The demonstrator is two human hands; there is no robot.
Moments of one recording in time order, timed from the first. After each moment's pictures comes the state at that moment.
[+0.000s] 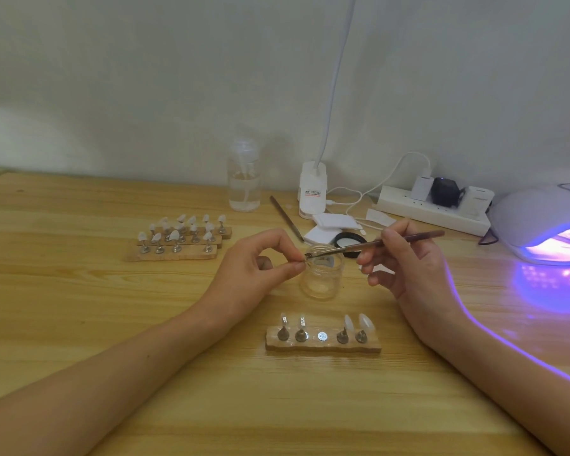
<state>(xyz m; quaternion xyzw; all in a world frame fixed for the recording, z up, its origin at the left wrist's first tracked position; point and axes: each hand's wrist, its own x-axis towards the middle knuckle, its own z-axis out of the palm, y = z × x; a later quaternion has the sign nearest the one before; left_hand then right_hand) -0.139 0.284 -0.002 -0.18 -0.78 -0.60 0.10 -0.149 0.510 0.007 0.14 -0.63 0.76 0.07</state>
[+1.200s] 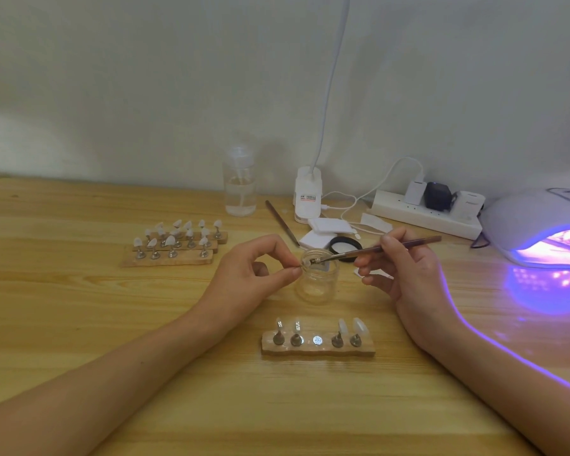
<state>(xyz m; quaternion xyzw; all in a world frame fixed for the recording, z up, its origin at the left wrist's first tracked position) -0.138 0.284 -0.002 -0.17 -0.78 -0.60 0.09 -0.148 0.510 0.008 0.10 -0.64 0.76 0.09</state>
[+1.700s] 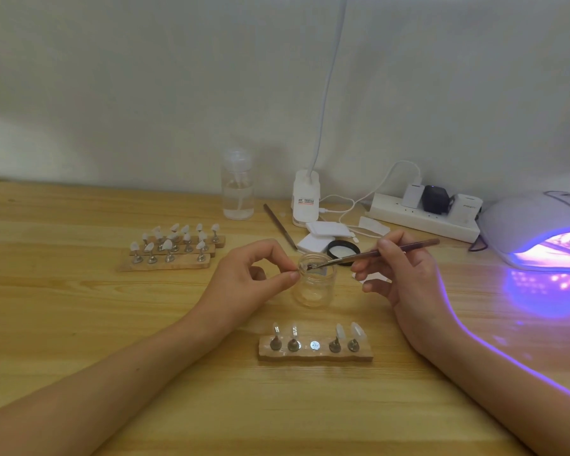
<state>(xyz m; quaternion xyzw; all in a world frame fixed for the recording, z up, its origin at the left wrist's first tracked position) -0.138 0.286 -0.002 -0.16 -0.78 -0.60 0.10 -0.148 0.510 0.007 0.11 -0.64 0.75 0.10</state>
